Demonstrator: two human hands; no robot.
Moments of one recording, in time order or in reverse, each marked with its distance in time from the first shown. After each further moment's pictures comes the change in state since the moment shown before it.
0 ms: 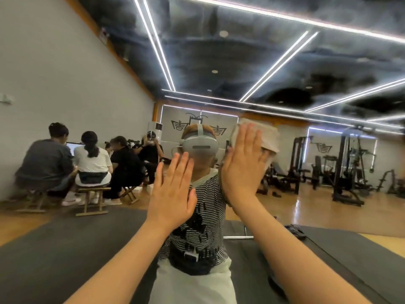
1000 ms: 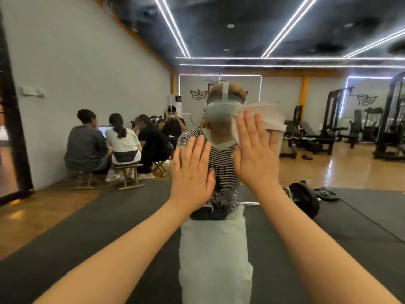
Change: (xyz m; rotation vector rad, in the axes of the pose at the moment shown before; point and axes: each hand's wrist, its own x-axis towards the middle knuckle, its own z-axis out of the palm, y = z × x) left_hand 0.003 0.000 -0.014 -0.027 -0.098 0.037; right_hand -0.018 0.010 0.005 0.027 0.060 -0.337
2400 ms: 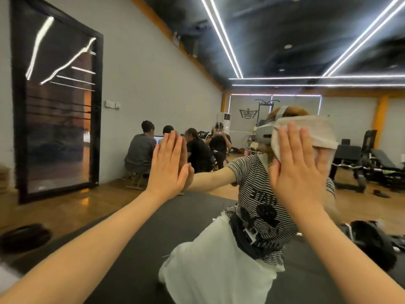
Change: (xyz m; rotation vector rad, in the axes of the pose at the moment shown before) left_hand -0.035 -0.115 -0.018 0.139 -0.054 -0.239; right_hand -0.027 0.006 0.010 0.109 0.033 0.031
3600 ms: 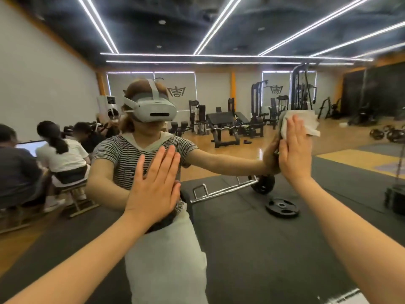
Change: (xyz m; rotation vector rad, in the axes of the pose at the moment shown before) left_hand 0.015 -0.121 -0.004 -0.048 0.057 0.563; right_hand 0.015 -0.075 -0.017 -0.193 -0.166 0.475
